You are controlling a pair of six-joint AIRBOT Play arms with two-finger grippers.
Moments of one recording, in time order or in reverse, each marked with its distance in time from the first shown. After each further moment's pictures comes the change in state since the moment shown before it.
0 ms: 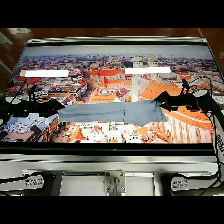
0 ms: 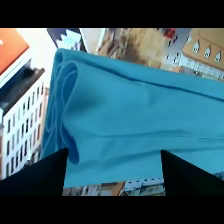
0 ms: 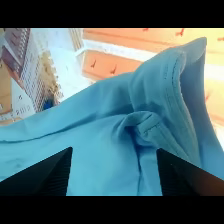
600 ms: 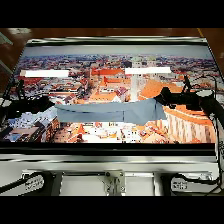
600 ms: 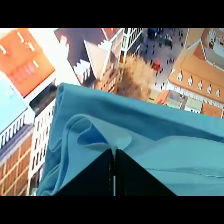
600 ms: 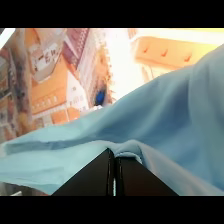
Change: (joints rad) left arm 0.016 0.156 -0.055 -0.016 0.126 -0.013; right arm 0.019 0.057 -0.041 0.172 0.009 0.009
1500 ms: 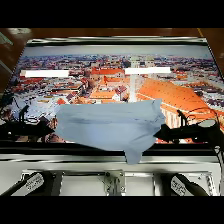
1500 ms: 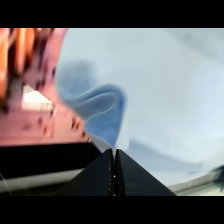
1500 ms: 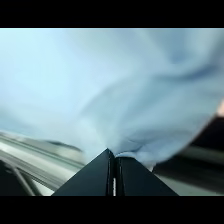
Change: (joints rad) left arm 0.206 0.180 -0.256 0.120 -0.393 0.076; right arm -0.131 0.381 -0.482 -0.209 0.321 -0.049
